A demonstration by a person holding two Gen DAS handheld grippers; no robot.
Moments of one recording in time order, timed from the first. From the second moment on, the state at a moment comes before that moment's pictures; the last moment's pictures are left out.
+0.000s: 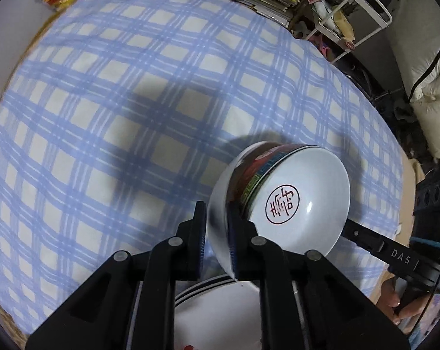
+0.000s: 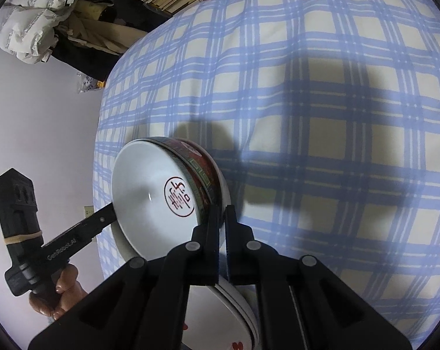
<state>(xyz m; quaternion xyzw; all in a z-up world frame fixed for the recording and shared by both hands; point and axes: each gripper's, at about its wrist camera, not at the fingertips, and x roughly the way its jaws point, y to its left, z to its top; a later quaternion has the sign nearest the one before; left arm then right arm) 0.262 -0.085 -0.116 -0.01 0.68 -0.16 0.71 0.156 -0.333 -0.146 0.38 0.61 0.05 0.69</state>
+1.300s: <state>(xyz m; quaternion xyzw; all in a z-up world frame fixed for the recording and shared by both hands) 0.284 -0.100 -0.095 0.00 0.63 -0.18 0.76 0.197 -0.323 -0.113 0.36 0.57 -0.01 0.74</state>
